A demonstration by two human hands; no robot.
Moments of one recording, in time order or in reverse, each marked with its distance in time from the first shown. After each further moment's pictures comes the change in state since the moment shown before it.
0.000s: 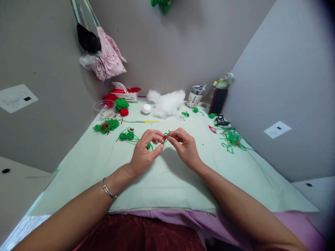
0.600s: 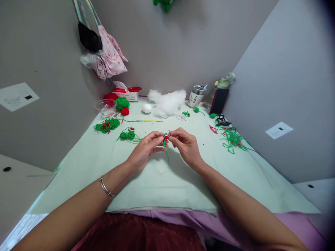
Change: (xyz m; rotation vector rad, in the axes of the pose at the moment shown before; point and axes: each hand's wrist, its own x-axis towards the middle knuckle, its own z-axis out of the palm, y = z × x) left_hand 0.009 0.002 0.000 -0.650 -0.107 -0.607; right_hand 0.002 -0.001 -0.001 0.242 -0.028 0.088
